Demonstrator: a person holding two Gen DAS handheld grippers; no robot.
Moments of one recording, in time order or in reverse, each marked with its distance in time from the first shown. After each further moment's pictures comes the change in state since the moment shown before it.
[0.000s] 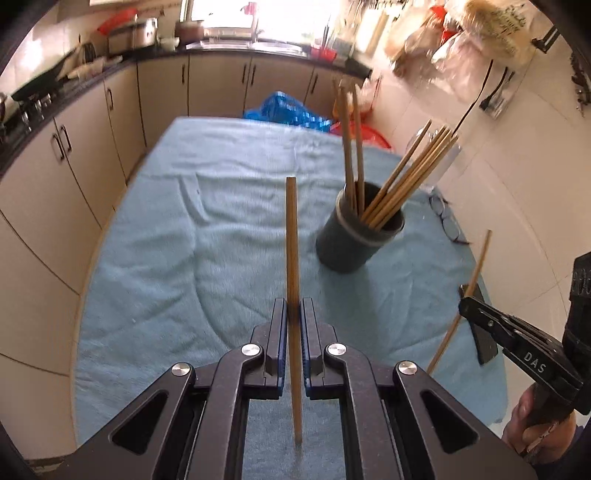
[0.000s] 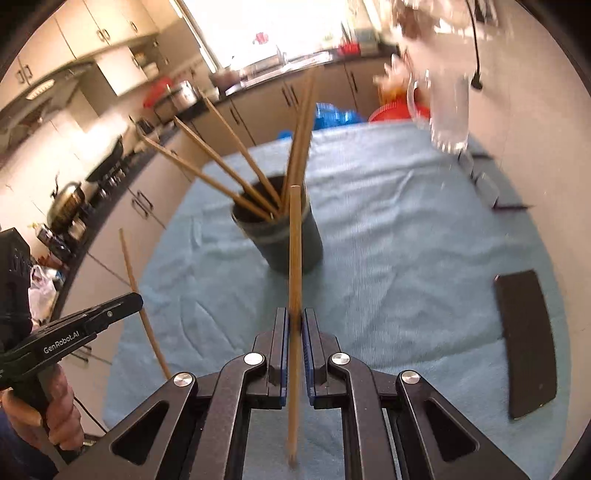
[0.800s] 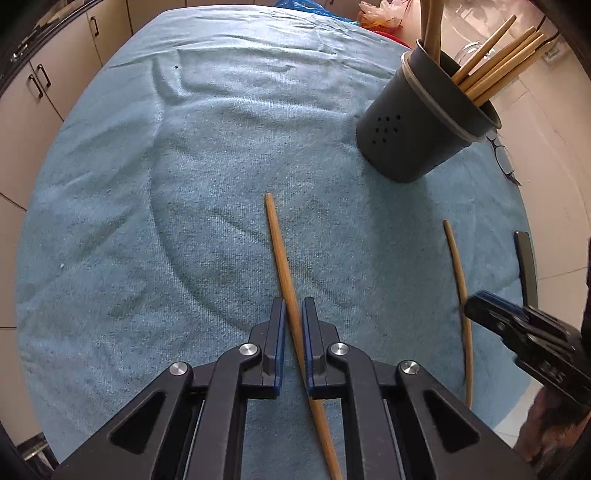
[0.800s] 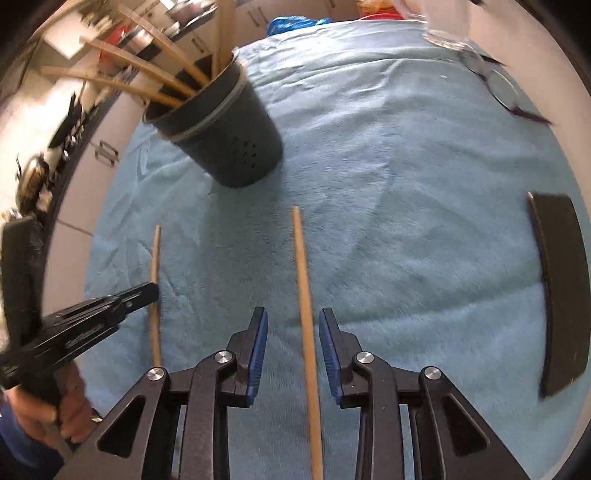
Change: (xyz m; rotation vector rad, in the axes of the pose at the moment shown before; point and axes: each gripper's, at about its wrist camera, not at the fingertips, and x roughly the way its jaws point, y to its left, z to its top) left arm 0.125 0.015 -0.030 -0.042 0.370 0.022; right arm 0.095 -0.029 -0.019 0.065 0.366 -0.054
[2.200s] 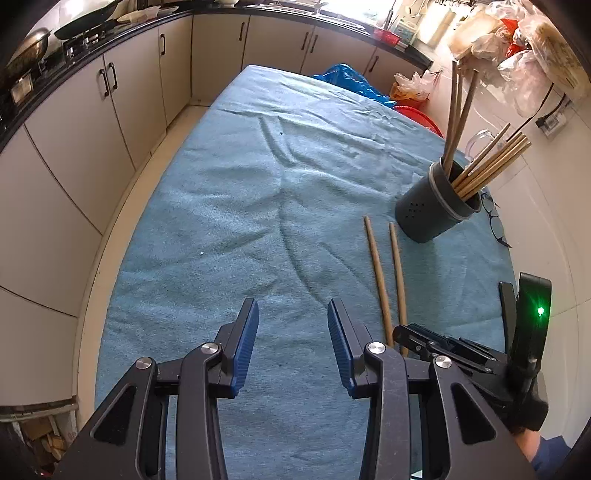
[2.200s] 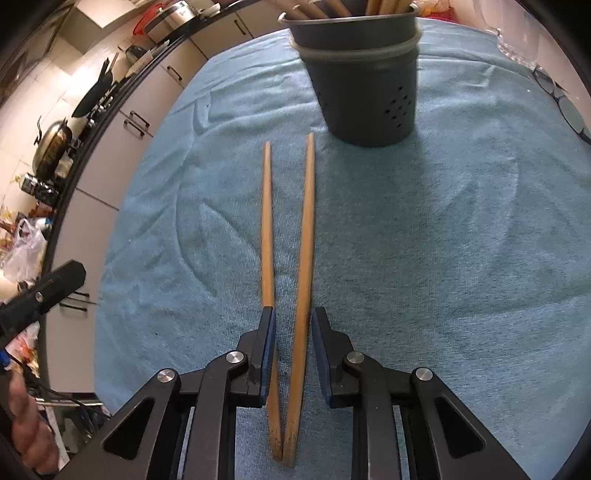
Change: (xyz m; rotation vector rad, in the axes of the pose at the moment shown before) left arm -0.099 0.068 -0.041 -0.146 -0.226 0.027; right arm 0.039 0.089 -0.025 -0.095 -0.009 0.059
